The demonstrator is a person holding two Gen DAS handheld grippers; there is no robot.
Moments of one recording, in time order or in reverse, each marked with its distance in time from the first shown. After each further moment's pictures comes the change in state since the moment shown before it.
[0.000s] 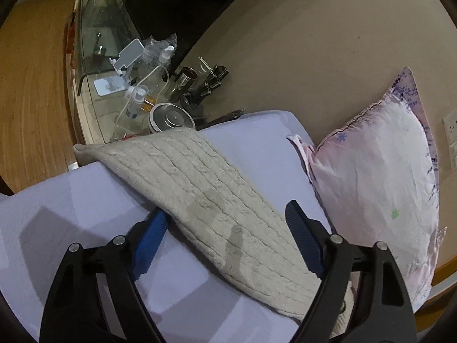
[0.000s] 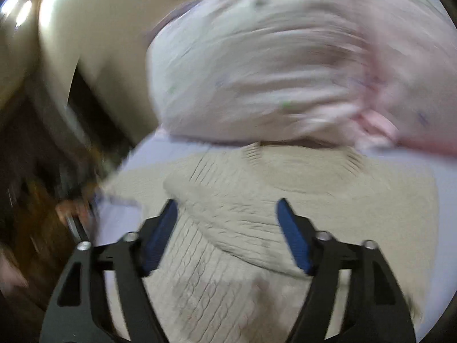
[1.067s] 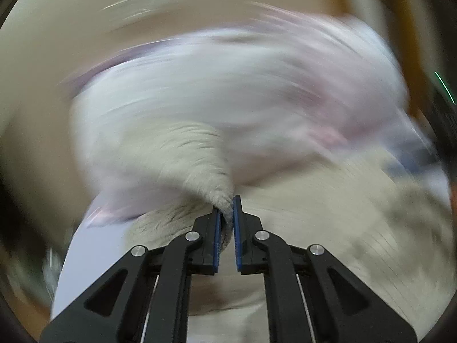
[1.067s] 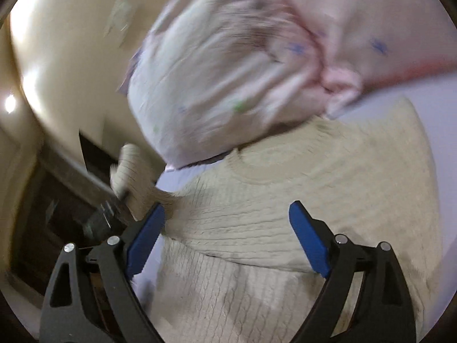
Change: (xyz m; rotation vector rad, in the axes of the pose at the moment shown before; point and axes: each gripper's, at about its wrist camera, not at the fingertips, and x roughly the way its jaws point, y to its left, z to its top) left arm -0.049 -0.278 -0.303 1.459 -0.117 -0.254; right arm -0.024 -0.151 -0.061 0.669 -0.118 0.254
